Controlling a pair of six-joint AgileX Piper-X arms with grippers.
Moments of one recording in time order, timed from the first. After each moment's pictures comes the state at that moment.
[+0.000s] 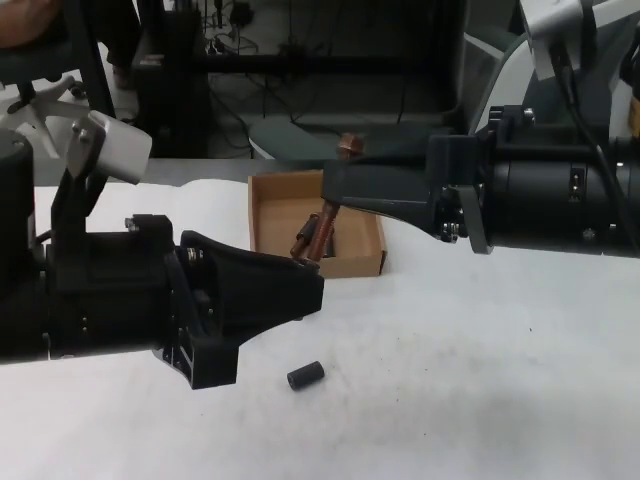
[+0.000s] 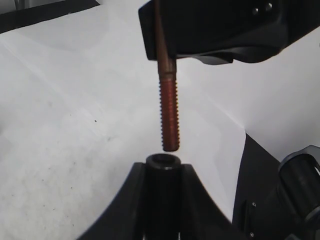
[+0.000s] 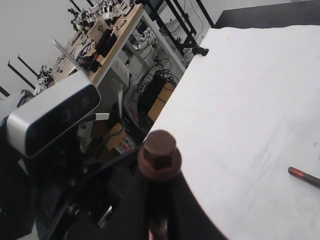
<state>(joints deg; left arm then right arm) -28.4 54.5 -32.1 1.7 41.3 -10.2 37.2 65.6 -46.7 -0.5 -29.1 36.1</state>
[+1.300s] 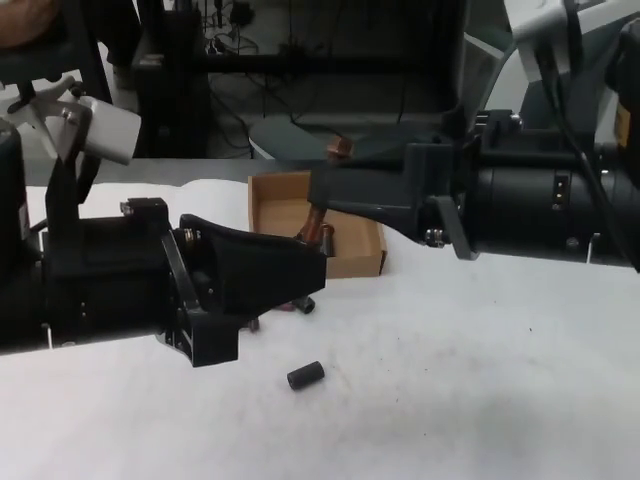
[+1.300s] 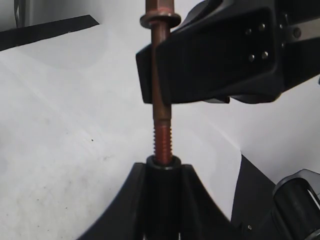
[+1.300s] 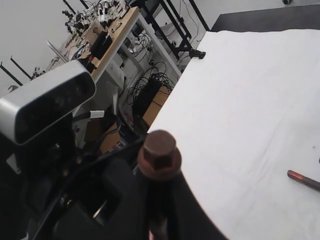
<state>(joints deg) -28.4 54.5 -32.0 -2.6 40.9 -14.1 40.1 65.5 -47.0 -0.4 -25.1 36.1</state>
